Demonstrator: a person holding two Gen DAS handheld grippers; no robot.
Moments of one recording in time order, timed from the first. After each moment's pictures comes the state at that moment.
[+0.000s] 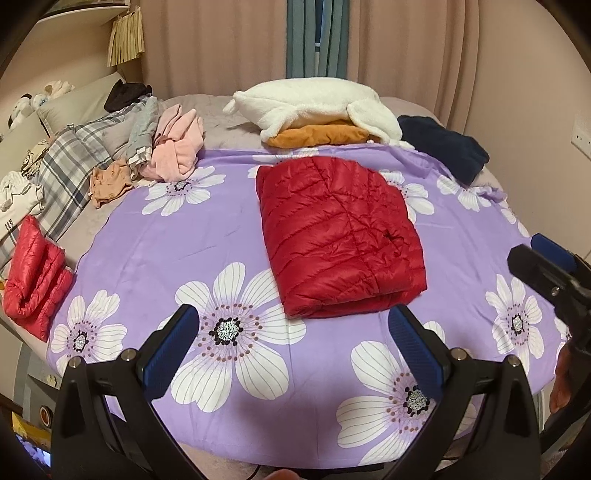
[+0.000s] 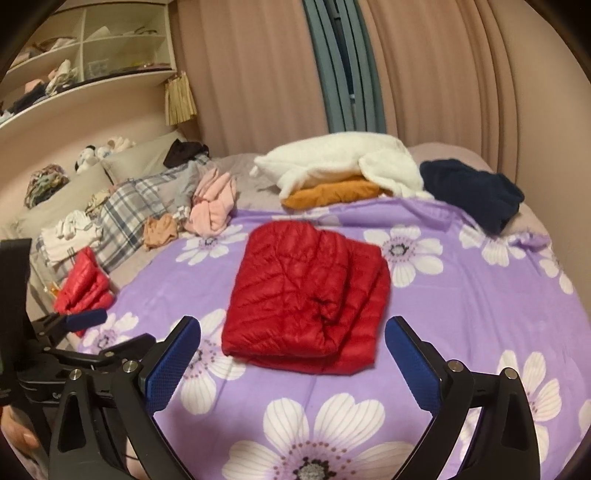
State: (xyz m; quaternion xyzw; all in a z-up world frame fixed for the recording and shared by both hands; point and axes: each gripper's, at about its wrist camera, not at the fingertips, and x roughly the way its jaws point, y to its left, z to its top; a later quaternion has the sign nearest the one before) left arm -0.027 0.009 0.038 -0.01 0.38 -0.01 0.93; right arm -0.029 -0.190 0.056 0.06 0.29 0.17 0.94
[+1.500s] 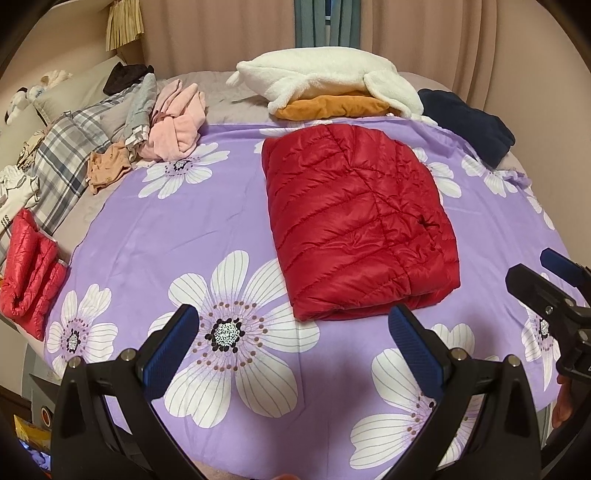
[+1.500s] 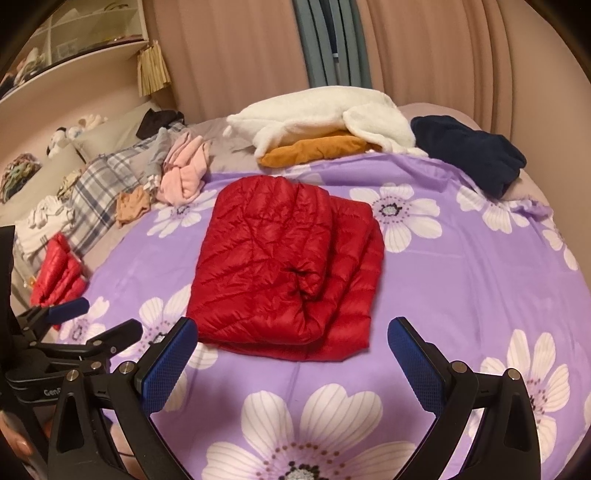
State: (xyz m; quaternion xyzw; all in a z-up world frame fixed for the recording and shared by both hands) left arm 0.024 0.004 -0.003 0.00 0.43 0.01 0.90; right arm 0.019 -0.189 0.010 0.05 0.37 0.14 0.92
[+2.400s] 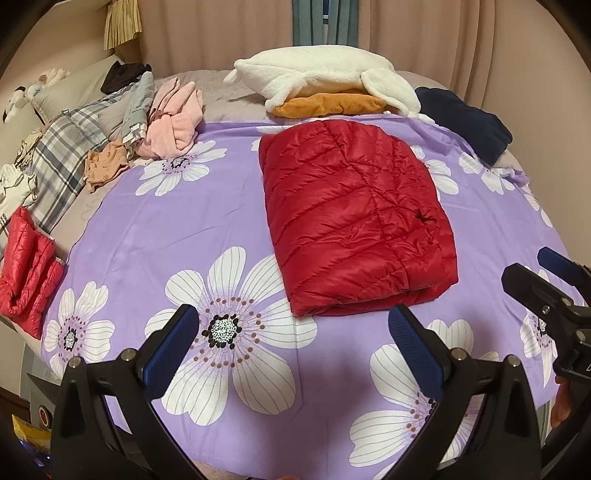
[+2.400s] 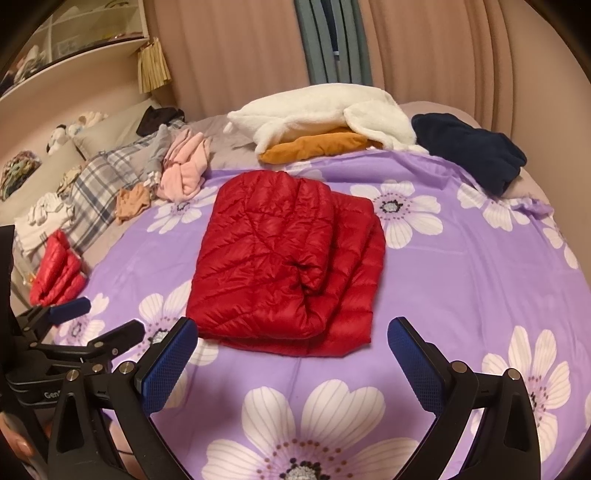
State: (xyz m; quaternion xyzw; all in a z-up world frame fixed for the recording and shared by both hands) left arm 0.021 0.001 -0.007 0.00 0.43 0.01 0.90; right arm 0.019 -0.187 0.006 0.05 0.37 0.14 0.92
